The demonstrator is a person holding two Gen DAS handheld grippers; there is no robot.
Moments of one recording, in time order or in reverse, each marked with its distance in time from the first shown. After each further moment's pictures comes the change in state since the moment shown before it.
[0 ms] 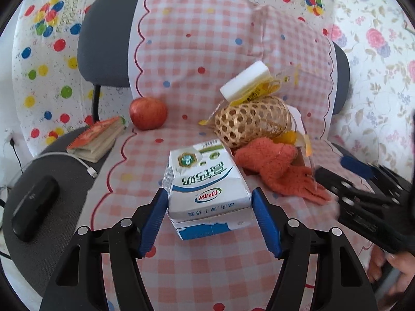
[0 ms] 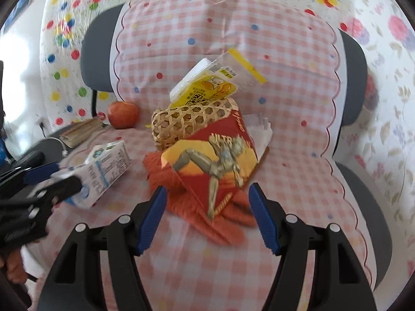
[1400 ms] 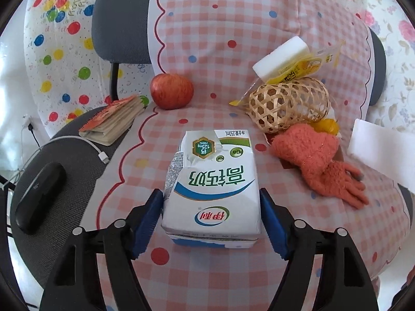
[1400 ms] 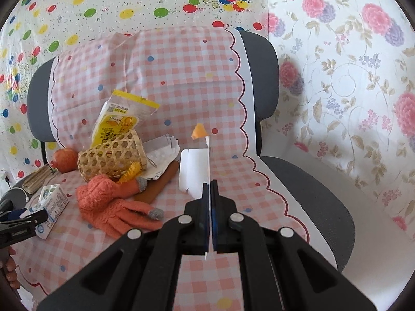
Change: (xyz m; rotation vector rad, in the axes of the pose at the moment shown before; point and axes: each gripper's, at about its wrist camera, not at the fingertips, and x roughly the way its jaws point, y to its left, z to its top) left arm 0.031 0.006 0.003 -0.035 0.098 0.171; right arm -0.056 -0.098 -0.030 0.261 -0.154 -0.229
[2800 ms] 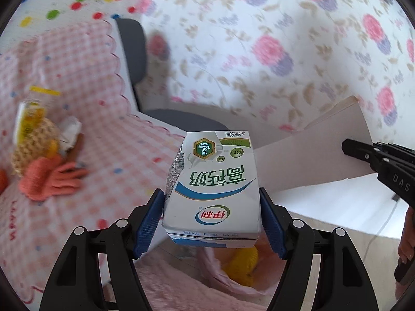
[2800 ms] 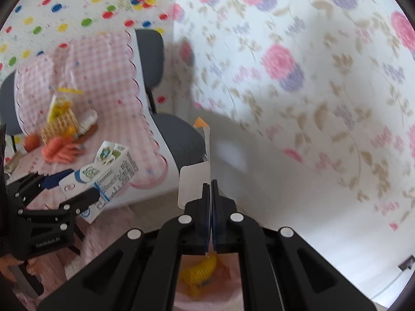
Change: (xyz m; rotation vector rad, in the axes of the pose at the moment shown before) left arm -0.139 -0.251 -0.117 0.615 -0.071 -0.718; right arm -0.209 -0.137 -0.089 0.142 0.166 -0.341
